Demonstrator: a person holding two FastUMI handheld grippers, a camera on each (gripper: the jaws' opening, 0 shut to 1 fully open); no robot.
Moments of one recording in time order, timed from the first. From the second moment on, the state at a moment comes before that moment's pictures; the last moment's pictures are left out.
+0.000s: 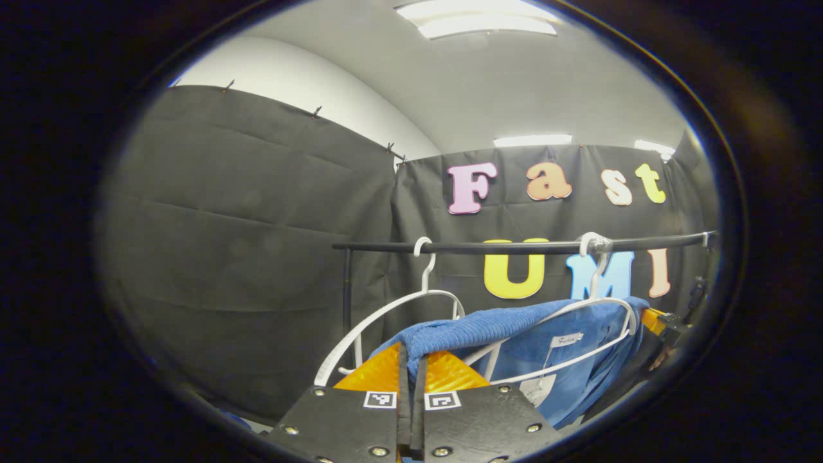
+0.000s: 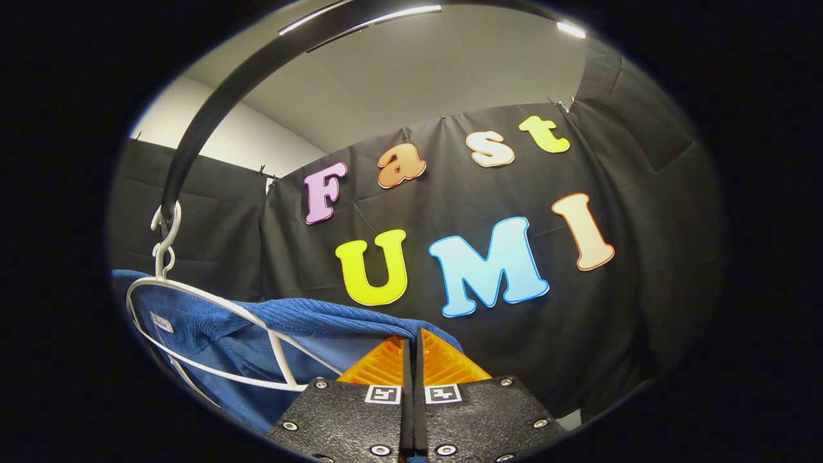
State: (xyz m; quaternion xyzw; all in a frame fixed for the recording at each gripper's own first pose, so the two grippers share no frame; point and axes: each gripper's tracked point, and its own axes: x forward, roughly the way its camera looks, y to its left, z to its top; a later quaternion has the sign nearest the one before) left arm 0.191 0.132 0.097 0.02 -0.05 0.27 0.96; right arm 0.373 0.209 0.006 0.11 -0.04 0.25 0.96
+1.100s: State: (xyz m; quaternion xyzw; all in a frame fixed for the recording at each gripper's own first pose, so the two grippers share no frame) left arm 0.200 0.204 0.029 -0.09 0.01 0.20 0.97; right arm 0.367 0.231 -0.014 0.01 -0.08 0.26 0.96
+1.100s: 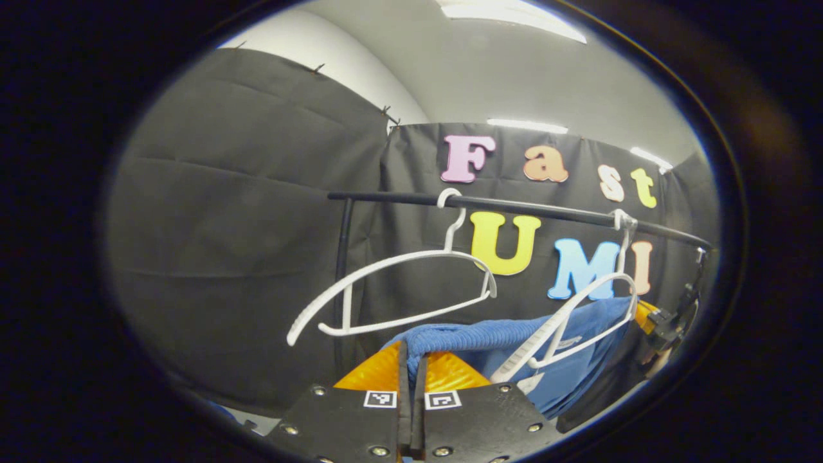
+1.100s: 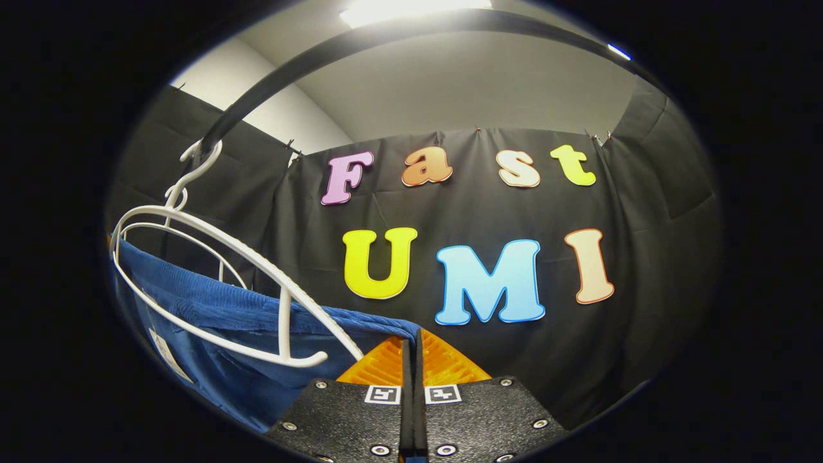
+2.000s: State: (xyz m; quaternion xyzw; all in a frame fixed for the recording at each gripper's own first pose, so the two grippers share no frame) left arm 0.172 0.175 -0.048 -0.08 0.08 0.21 0.97; right arm 0.324 0.197 -0.076 -0.01 0.00 0.25 0.97
